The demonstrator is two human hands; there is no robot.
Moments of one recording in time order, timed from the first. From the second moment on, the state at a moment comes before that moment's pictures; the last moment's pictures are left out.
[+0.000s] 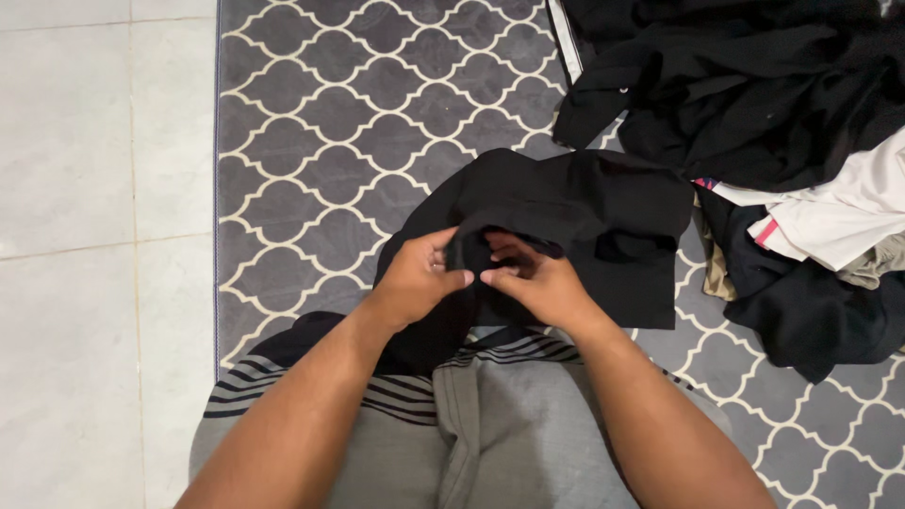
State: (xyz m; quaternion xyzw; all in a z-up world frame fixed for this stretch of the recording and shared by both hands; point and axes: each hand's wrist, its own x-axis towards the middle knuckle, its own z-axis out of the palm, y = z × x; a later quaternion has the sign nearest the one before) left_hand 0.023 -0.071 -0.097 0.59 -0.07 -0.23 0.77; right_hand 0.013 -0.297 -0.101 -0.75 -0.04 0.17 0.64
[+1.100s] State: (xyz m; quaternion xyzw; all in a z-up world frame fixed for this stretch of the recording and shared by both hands) left_hand 0.013 -0.067 -0.079 0.89 -0.12 0.28 0.33; right_hand 0.008 -0.269 -0.093 -0.68 0.09 0.09 0.72
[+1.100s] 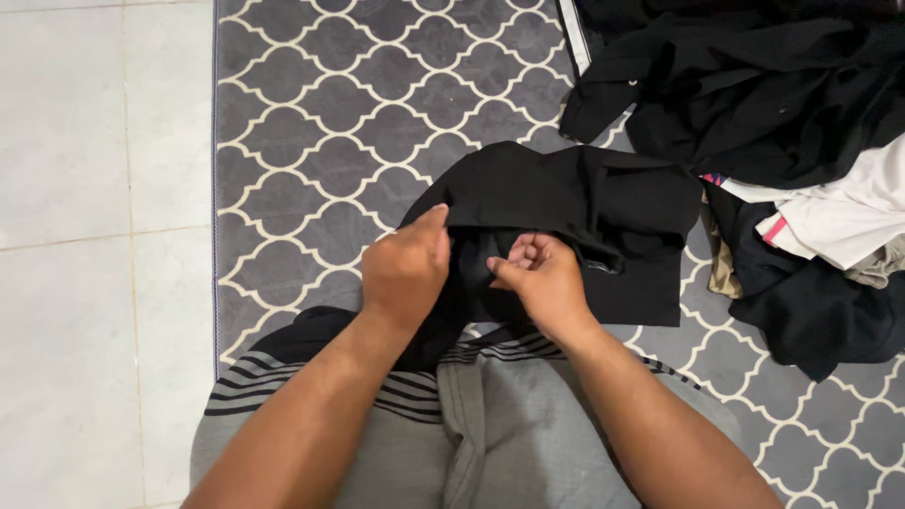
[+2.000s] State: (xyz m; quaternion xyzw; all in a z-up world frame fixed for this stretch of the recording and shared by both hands) left_hand 0.003 -0.080 -0.062 0.87 -0.23 0.01 0.44; right_hand 0.009 -0.267 -0.098 -0.60 0.16 0.07 0.78
